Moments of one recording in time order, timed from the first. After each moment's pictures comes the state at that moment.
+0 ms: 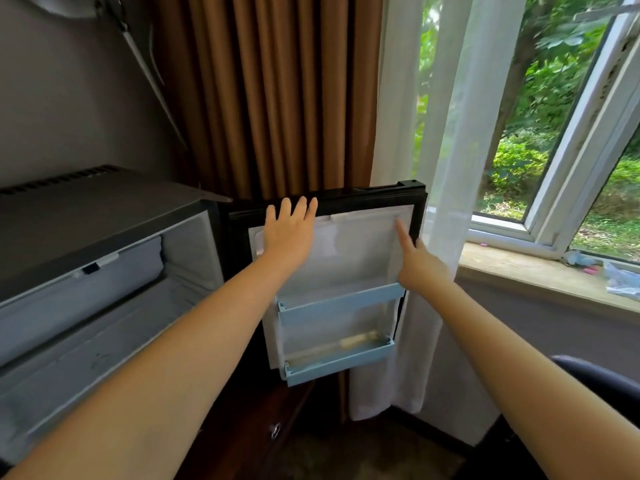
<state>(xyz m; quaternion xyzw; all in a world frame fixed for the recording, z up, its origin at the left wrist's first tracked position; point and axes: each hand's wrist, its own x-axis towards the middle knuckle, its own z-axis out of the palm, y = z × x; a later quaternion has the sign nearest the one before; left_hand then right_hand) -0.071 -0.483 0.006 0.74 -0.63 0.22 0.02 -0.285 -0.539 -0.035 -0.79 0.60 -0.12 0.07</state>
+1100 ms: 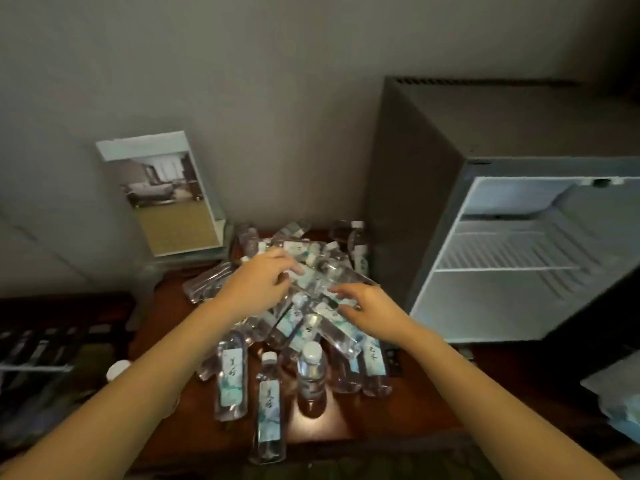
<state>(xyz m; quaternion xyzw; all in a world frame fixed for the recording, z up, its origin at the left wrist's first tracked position) 0.181 0.069 -0.118 0.92 -0.32 -0.02 0.24 0.113 -0.141 -0.153 -0.95 -0.08 0.05 0.30</state>
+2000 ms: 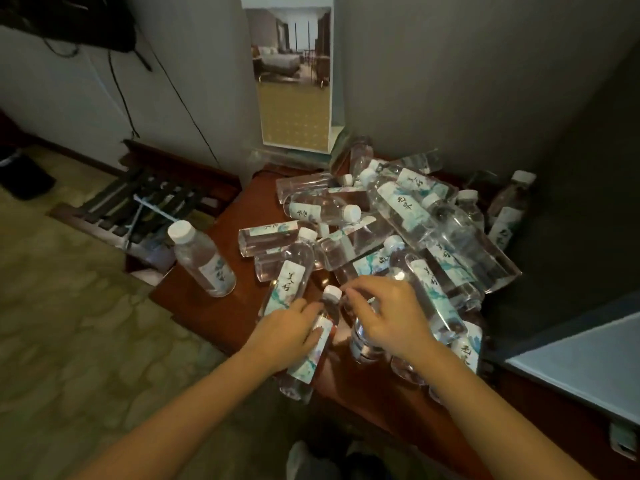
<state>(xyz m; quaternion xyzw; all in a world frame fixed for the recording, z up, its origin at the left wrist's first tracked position) 0.091 0.099 -0.331 0.99 -0.06 -0.11 0.11 0.140 -0.075 -0.285 -0.85 -0.32 -0.05 0.41</state>
